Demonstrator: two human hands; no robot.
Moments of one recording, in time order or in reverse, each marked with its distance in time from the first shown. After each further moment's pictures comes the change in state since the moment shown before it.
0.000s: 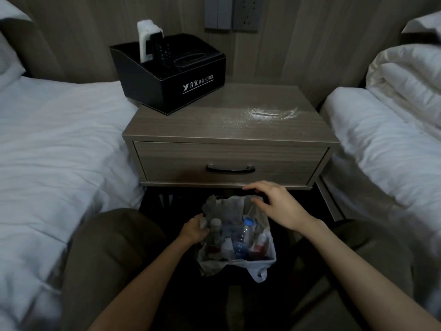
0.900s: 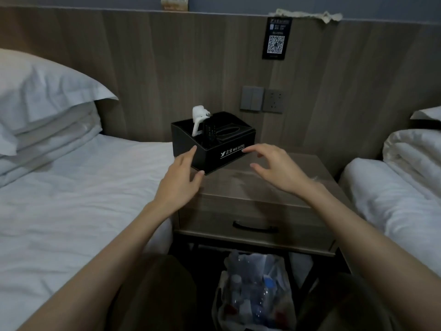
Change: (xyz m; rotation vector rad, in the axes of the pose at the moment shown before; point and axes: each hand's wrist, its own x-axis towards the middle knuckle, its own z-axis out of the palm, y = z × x) left_hand -0.102 0.116 -0.227 0.191 0.822 0.569; right_hand 0.131 -0.132 -0.125 -0.218 0.218 -0.292
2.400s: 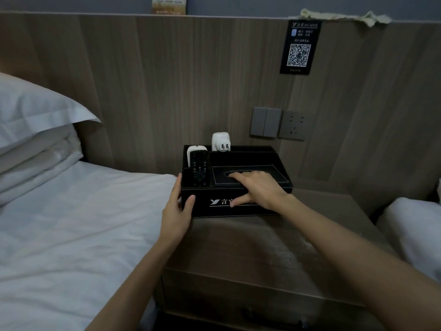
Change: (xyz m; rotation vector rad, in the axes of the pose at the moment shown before) left_hand 0.125 -0.087 0.098 -0.562 0.178 -0.280; right_hand 0.178 0.109 0.090 -0.430 -0.222 -0.121
